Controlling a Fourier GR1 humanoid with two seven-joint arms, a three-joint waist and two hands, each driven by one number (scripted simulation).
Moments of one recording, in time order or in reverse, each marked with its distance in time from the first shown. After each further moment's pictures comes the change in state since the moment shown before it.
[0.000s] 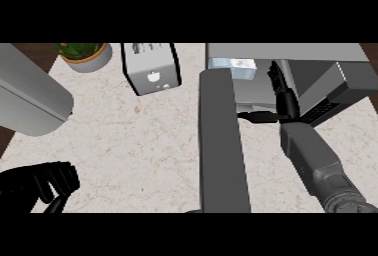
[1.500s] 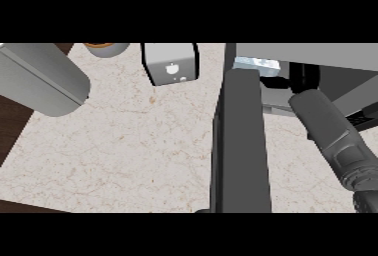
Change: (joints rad) left arm 0.029 0.075 0.281 -0.023 0.088 0.076 -0.014; right arm -0.193 -0.108 0.245 0.038 0.296 -0.697 0.334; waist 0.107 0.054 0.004
